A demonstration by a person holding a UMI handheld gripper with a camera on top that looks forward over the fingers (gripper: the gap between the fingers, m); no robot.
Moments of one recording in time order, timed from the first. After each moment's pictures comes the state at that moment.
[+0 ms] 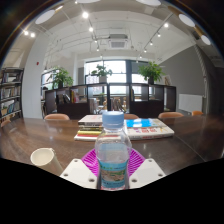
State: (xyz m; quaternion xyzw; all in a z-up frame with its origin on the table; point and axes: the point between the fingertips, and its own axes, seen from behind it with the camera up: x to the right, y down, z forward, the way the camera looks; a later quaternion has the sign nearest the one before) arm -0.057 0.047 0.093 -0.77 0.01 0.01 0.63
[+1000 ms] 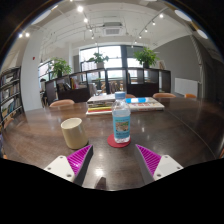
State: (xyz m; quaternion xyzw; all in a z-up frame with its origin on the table) arm -0.093 -0.125 0.059 -0.83 0.04 0.02 0.56
